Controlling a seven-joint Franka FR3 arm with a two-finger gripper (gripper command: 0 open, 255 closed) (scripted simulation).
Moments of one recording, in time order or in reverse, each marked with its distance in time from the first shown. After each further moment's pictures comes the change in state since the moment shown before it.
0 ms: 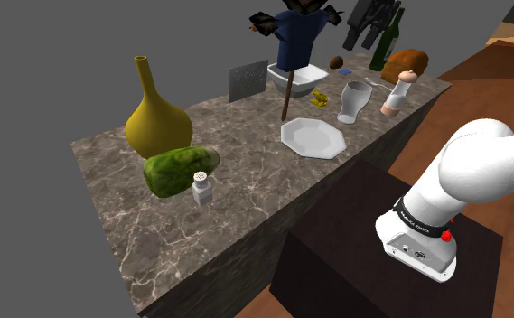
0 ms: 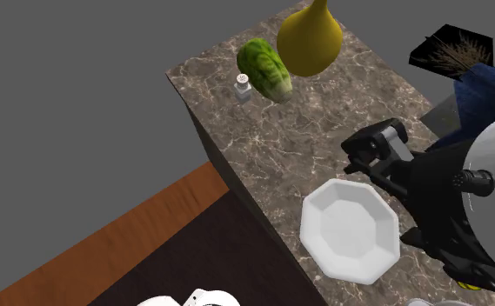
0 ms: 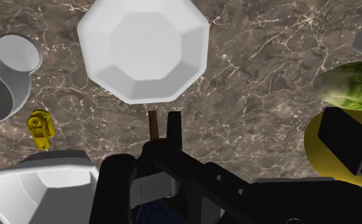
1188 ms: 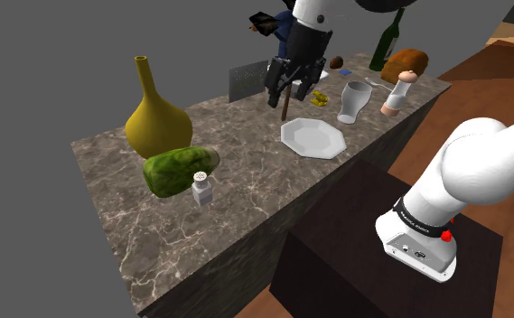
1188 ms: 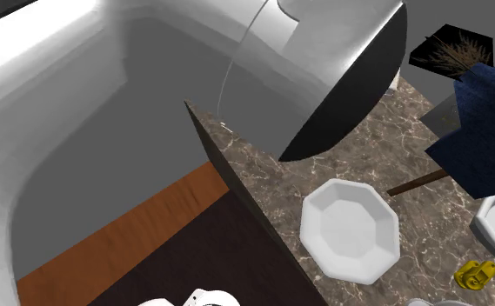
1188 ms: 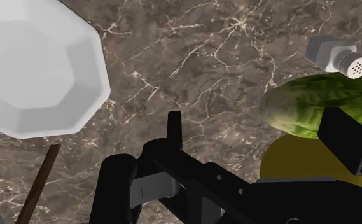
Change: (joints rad) arm 0.074 0.256 0.332 -0.064 0.152 0.333 0.316
